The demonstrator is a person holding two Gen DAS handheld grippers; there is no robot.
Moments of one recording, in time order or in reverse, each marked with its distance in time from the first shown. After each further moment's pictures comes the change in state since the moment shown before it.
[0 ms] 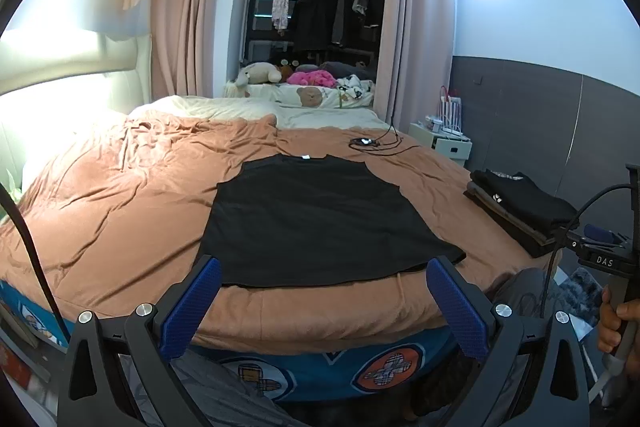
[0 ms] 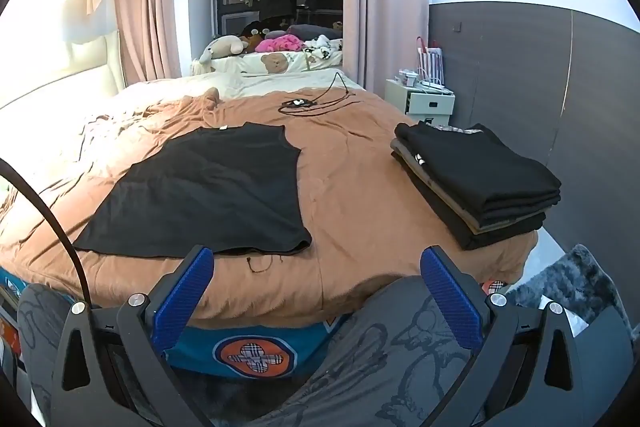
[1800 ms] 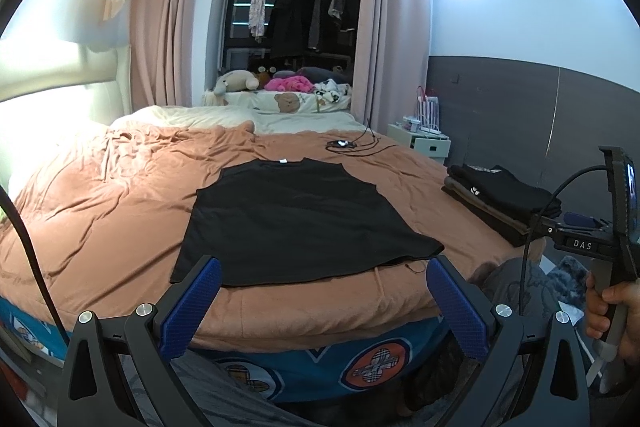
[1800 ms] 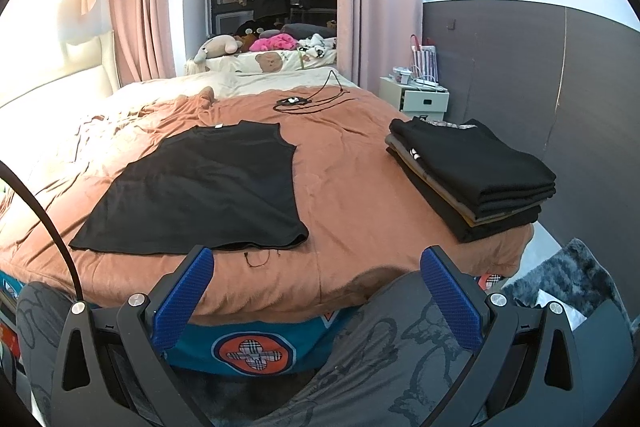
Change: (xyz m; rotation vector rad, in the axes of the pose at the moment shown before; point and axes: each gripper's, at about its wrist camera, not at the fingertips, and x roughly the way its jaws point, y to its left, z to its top) left arm -0.008 -0.015 -0.015 0.049 -0.027 -0.068; right arm -0.002 -0.004 -0.002 0.011 0.000 -0.012
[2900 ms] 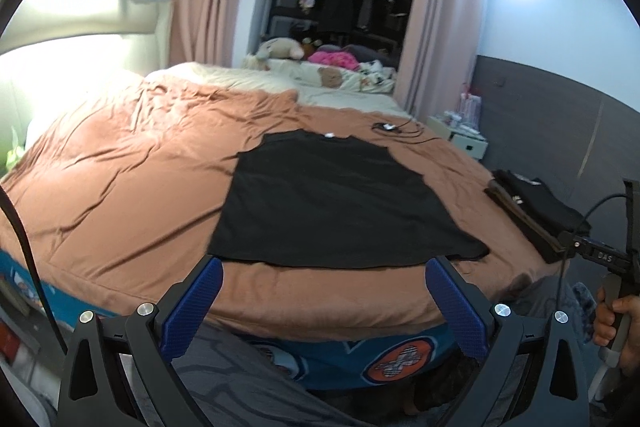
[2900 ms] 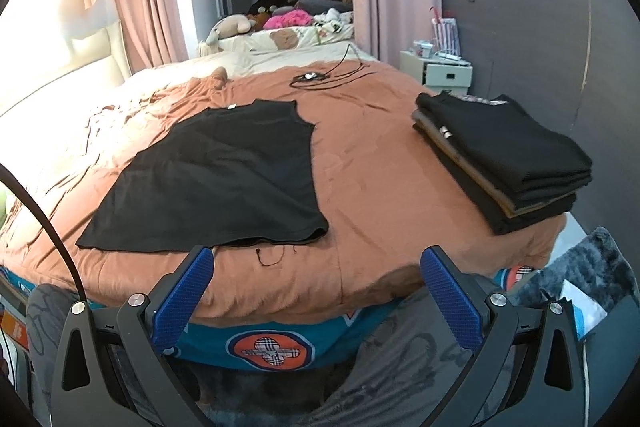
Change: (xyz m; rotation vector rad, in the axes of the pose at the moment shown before) left arm 0.039 0.072 -0.005 -0.153 0.104 0.102; right arm 0.050 -0.012 0.018 0.026 0.092 0.092
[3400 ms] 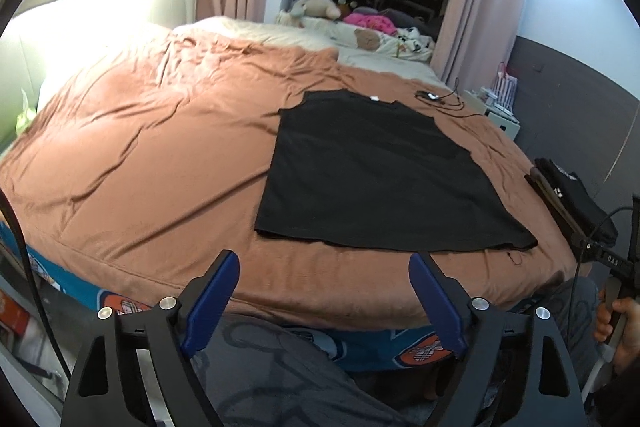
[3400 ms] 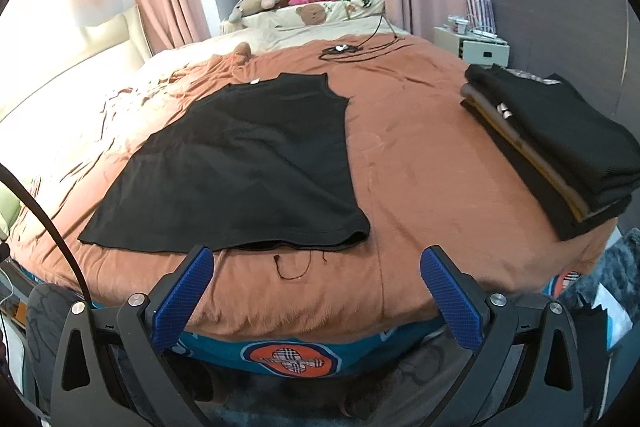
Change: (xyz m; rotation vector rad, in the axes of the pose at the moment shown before) left arm 0.046 0.064 0.003 -0.079 0.150 0.064; right arm 0.075 -0.018 0.018 0.001 0.087 0.116
